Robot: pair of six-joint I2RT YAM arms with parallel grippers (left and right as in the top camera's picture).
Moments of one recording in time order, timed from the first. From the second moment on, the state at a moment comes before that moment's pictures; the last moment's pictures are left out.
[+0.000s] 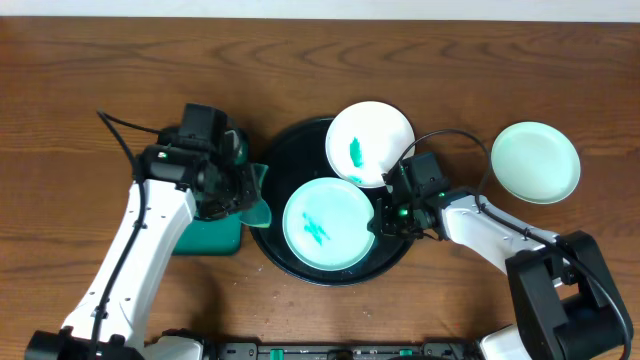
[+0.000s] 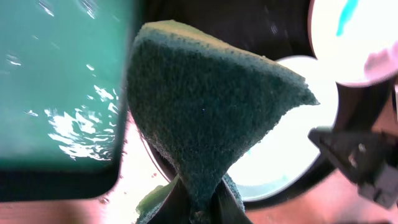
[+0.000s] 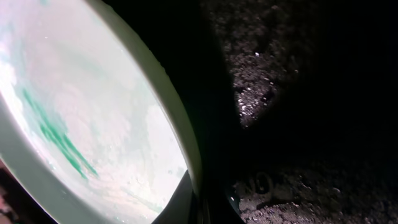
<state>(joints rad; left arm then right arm) -0.20 1.41 1.12 -1.05 0.29 -0.43 0.39 1.67 0.74 -0.35 -0.48 0.48</state>
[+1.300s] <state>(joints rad) -0.52 1.88 1.16 -0.87 0.26 -0.67 0.48 1.66 0.80 -0.44 -0.28 0.49</state>
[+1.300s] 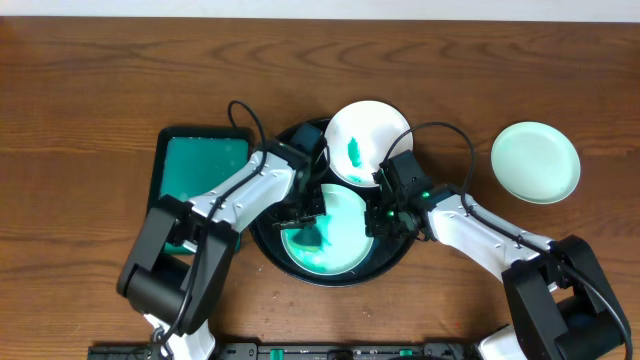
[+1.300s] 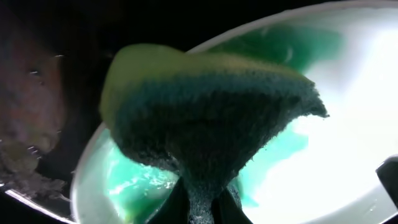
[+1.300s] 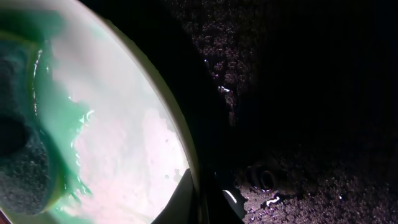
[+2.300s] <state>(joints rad) -0.67 1.93 1.21 -0.86 0.36 -0.67 0.47 1.66 0.81 -0.45 -0.26 0.49</state>
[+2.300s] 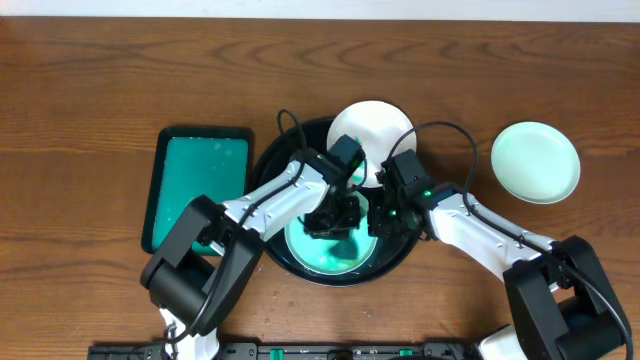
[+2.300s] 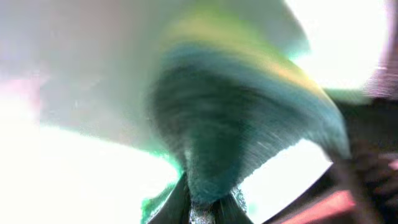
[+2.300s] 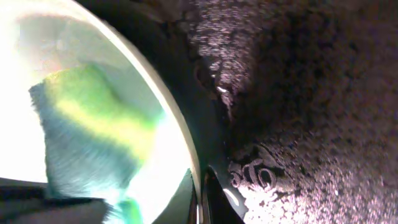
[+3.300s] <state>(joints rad) -0.59 1.89 1.18 -0.93 0.20 -0.55 0.47 1.66 0.81 -0.46 -0.28 0.51</state>
